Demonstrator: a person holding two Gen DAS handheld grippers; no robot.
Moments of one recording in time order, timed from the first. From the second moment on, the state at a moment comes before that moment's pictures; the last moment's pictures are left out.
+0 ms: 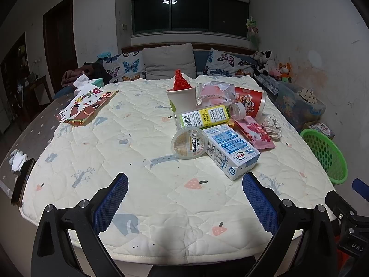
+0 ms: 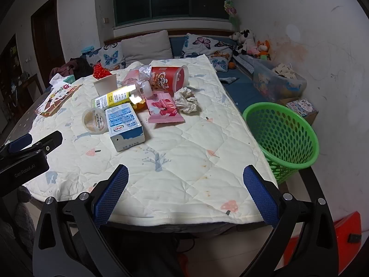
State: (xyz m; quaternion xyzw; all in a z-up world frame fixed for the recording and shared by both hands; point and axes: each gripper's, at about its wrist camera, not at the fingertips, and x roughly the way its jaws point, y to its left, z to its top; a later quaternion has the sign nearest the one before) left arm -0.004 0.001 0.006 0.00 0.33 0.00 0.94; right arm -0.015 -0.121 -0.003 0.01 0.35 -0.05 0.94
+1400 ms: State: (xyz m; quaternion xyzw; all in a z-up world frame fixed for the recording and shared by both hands) left arm 0.001 0.008 0.002 0.00 0.33 0.00 0.95; right arm -0.005 -0.123 -0.009 0.02 0.36 -0.04 0.93
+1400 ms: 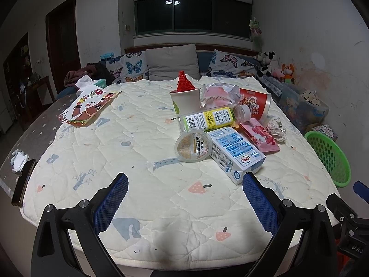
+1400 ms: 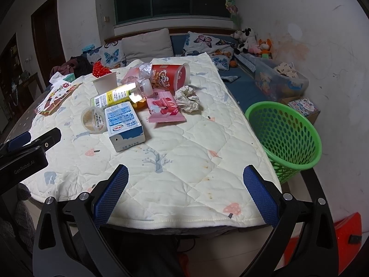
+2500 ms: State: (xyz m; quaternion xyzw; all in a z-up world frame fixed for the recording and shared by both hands) left arm 0.039 0.020 -0.007 0.00 0.35 0.01 0.94; right arm 0.030 -0.119 -0.011 0.00 0.36 -0.02 0.93
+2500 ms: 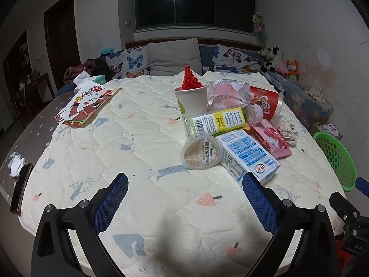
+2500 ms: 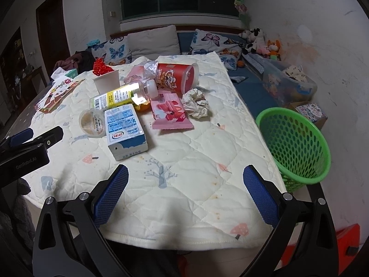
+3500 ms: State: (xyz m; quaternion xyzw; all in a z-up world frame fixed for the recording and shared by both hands) left arm 0.085 0.066 -0.018 -0.02 0.37 0.03 0.93; right arm 0.120 -0.087 -0.003 -0.02 0.37 0.07 0.93
